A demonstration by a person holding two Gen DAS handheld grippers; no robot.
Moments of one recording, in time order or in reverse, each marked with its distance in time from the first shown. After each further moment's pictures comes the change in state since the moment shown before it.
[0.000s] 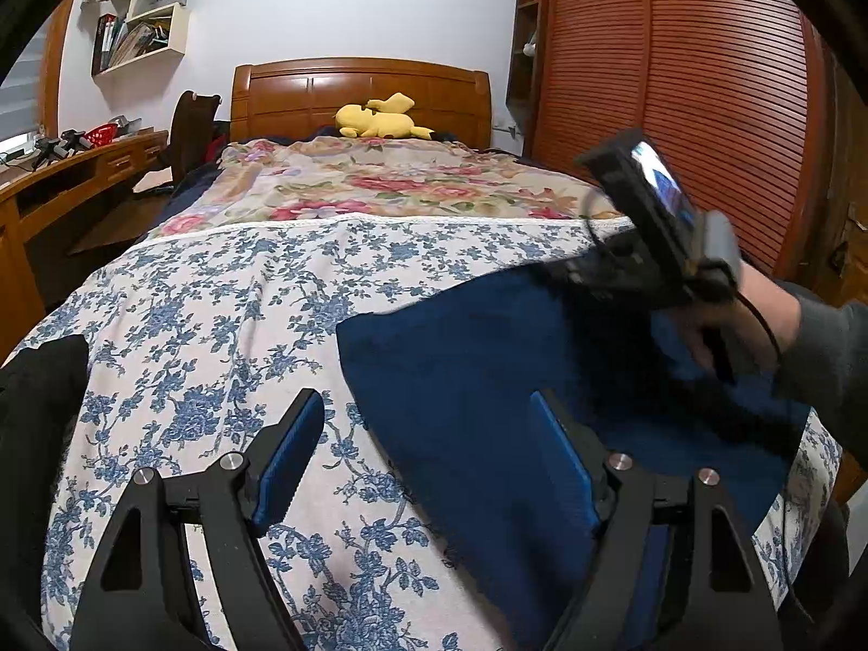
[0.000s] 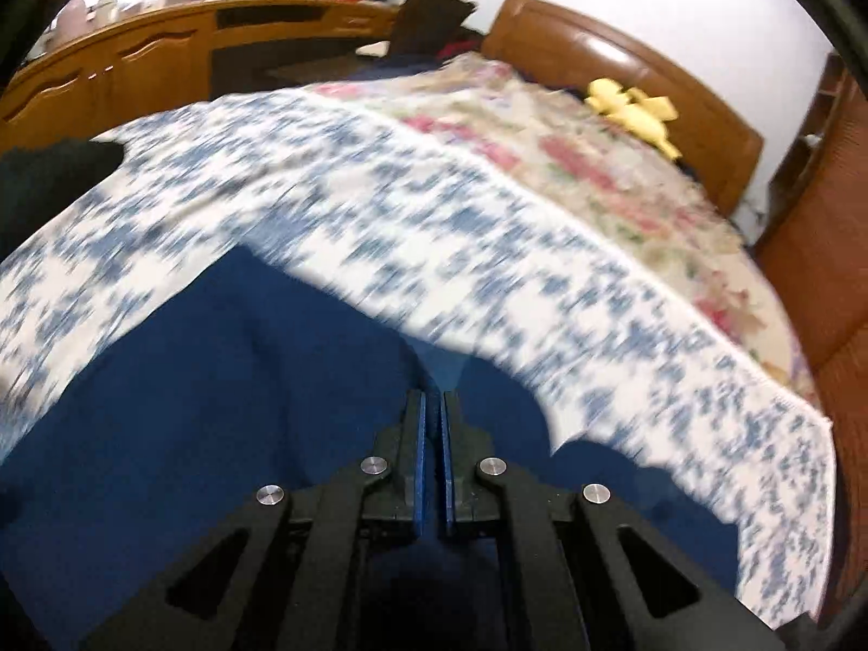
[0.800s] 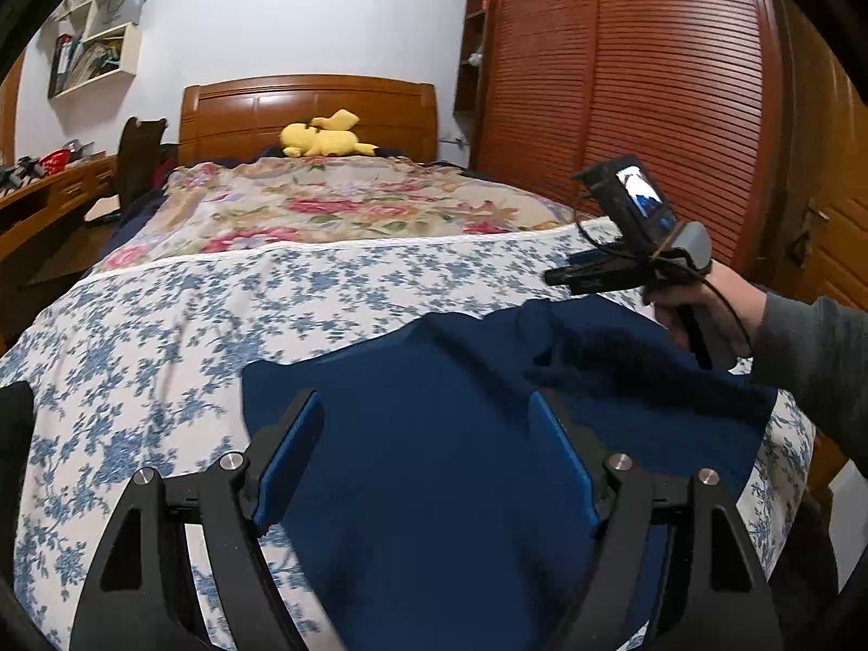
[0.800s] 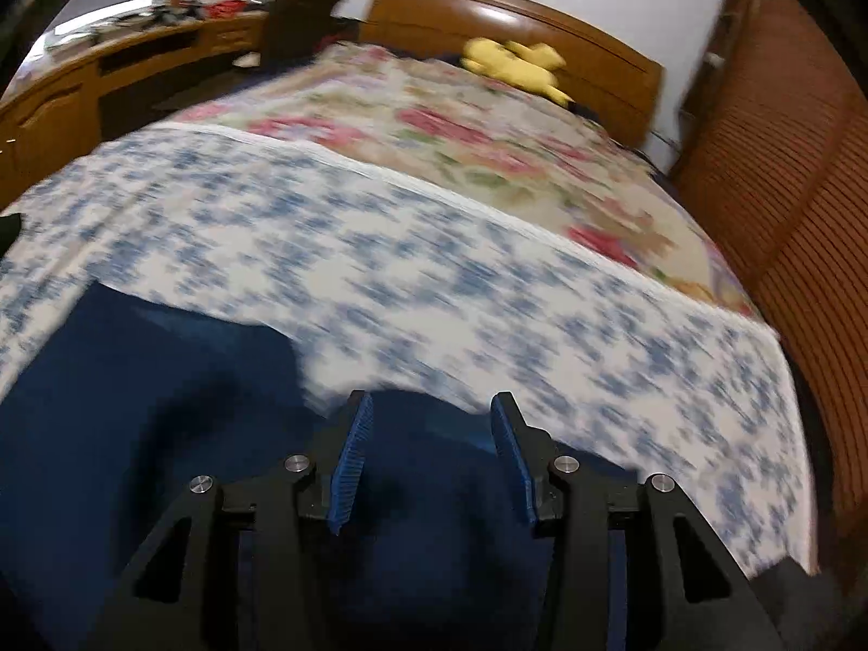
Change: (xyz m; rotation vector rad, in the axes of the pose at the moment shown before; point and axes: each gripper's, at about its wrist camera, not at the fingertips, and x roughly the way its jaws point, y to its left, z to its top) left arm 0.005 -0.060 0.024 0.057 -0.032 -0.121; right arm -0.012 -0.130 -0.066 0.242 0.099 -0.172
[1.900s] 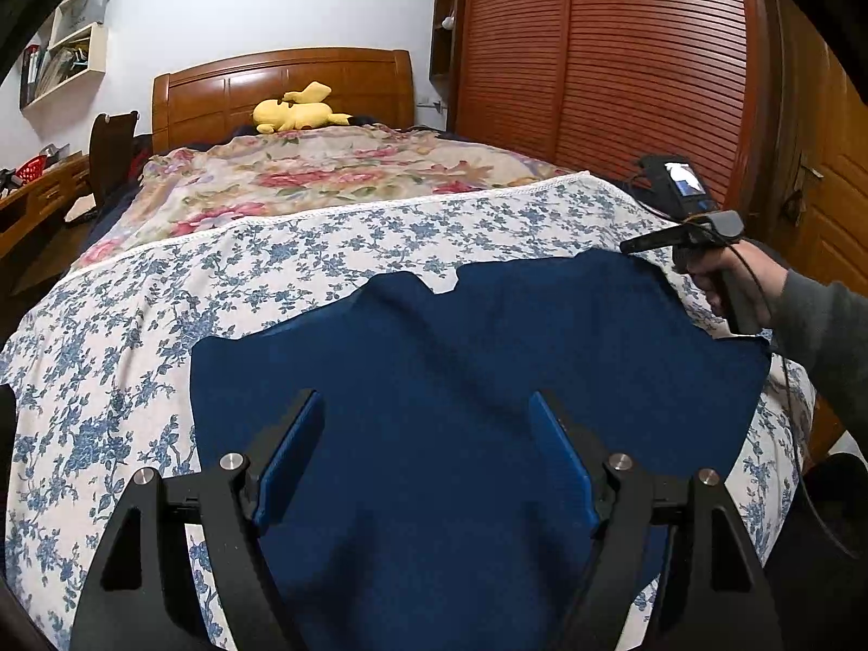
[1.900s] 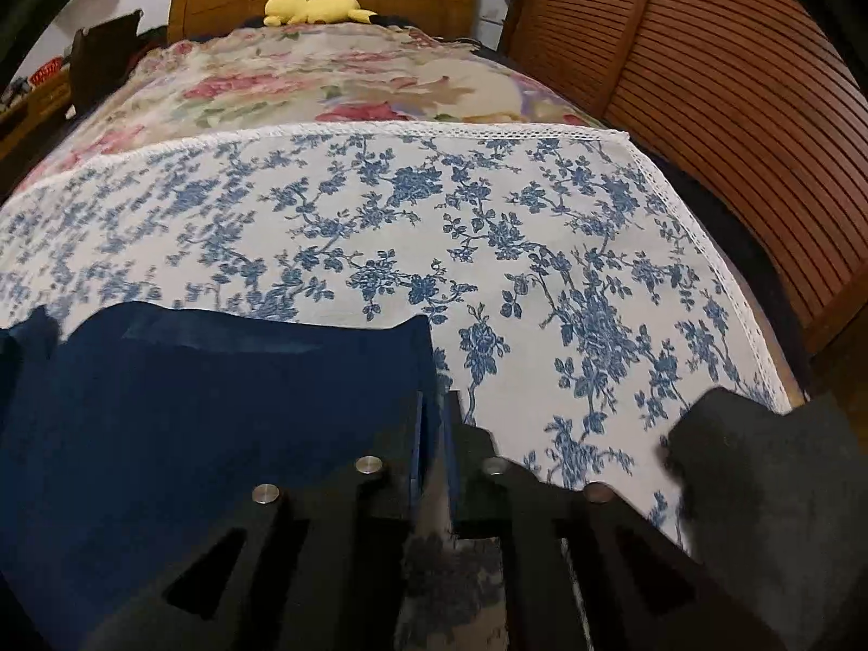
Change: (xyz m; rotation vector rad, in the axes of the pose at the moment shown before) left arm 0.016 -0.047 -0.007 0.054 0.097 -0.008; right arm 0.039 -0.157 -0.077 0.334 0.134 -0.143
